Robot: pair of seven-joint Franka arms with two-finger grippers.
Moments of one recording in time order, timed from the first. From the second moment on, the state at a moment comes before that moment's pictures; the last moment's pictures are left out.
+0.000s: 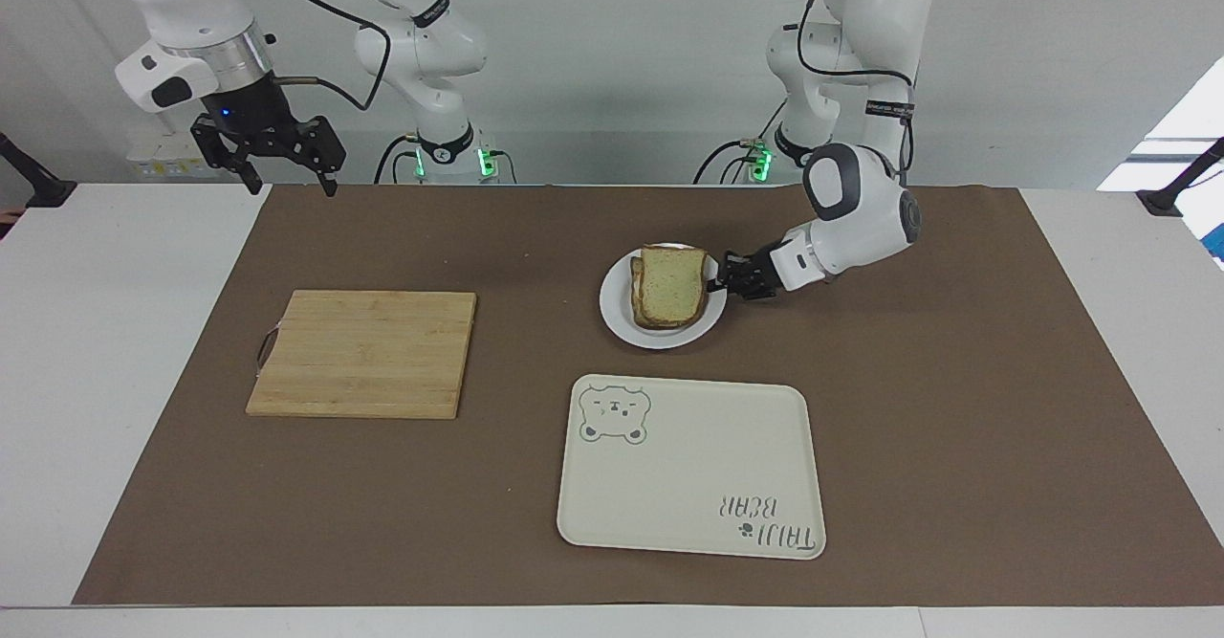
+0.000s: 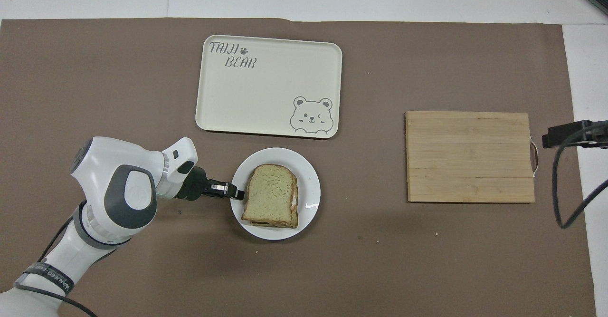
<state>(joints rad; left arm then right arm) -0.17 0.11 -0.12 -2.28 -0.90 2.13 0.52 0.05 -0.08 -0.10 -1.63 -0.03 1.57 -0.01</state>
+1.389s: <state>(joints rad) -0.07 0.50 -0.11 -1.59 -1.00 1.81 0.49 0.06 -0.09 -0.10 -1.59 -0.05 1.49 -0.01</state>
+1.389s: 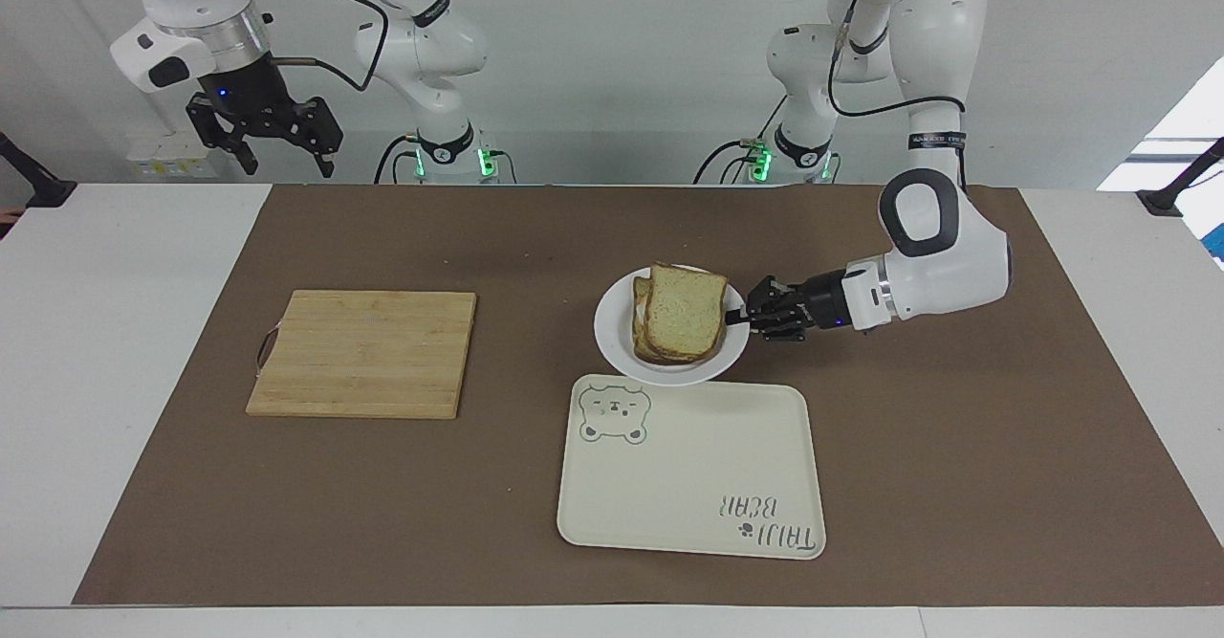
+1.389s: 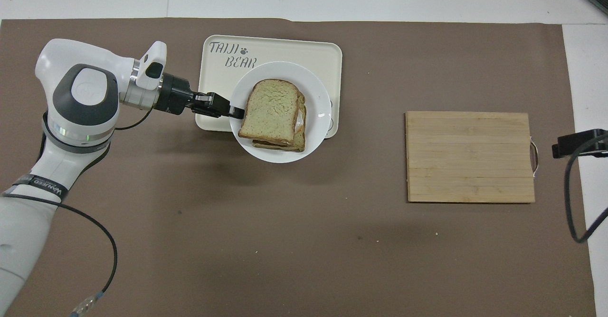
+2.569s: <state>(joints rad) -0.11 0.75 -0.11 -1.34 -0.85 1.91 0.37 0.06 -0.09 -0.10 -1.59 -0.05 1.49 -0.01</state>
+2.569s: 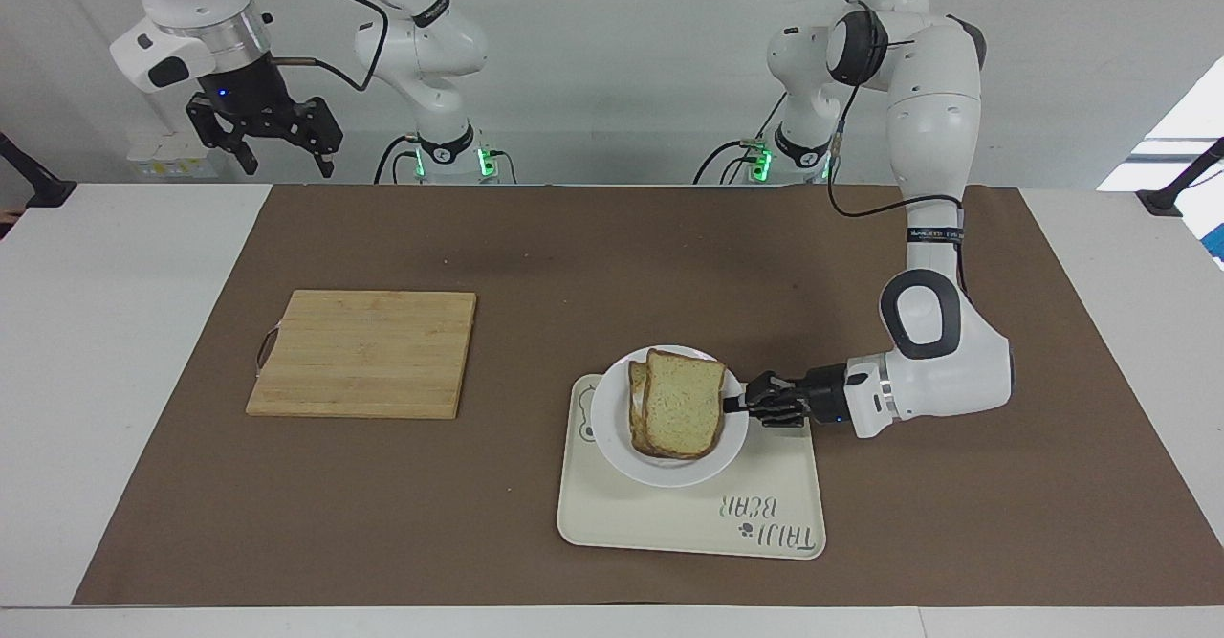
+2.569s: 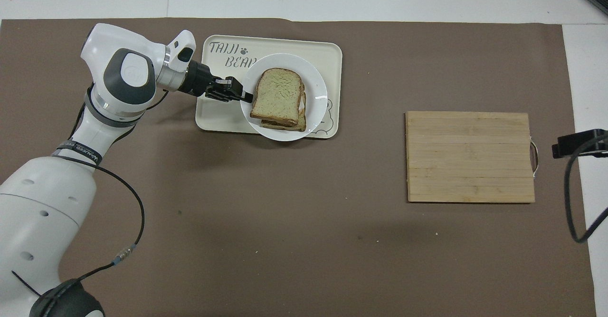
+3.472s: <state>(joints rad) -0.05 0.71 -0.10 -1.31 -0.62 1.97 0.34 0.06 -0.09 -0.10 -1.59 -0.05 1.49 -0.01</state>
